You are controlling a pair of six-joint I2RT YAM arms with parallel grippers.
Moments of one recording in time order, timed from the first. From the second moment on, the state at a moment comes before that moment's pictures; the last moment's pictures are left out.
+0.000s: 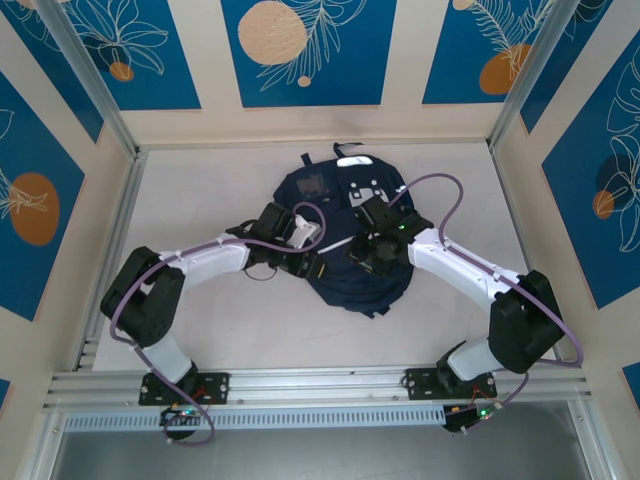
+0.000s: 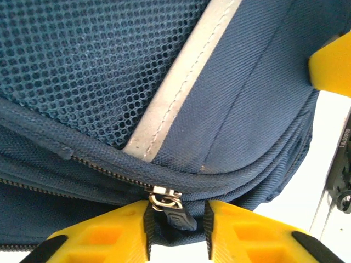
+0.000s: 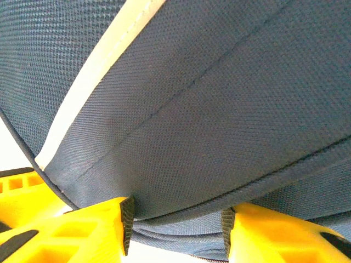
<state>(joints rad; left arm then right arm) -0.64 1.68 1.01 -0.29 0.54 -0.19 0.62 1.45 1.07 -0.78 -0.07 1.03</state>
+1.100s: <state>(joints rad) -0.67 1.50 0.89 -0.31 0.31 -0.18 0.62 1.53 1.07 -0.62 -0.15 1.07</state>
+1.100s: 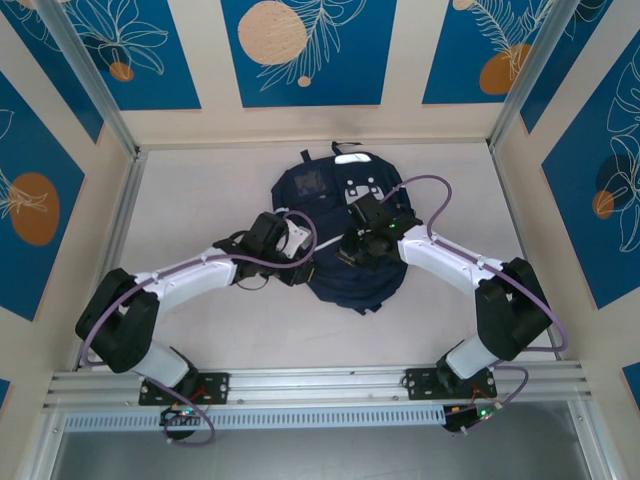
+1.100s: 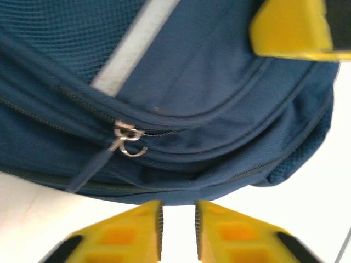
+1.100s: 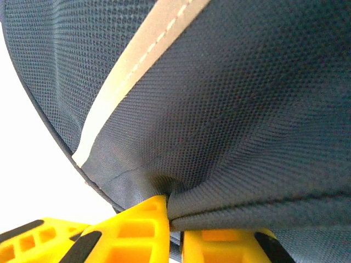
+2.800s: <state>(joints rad) -0.68 1.52 0.88 -0.14 0.52 -0.13 0.55 1.40 0.99 -0.52 -0.23 1.09</state>
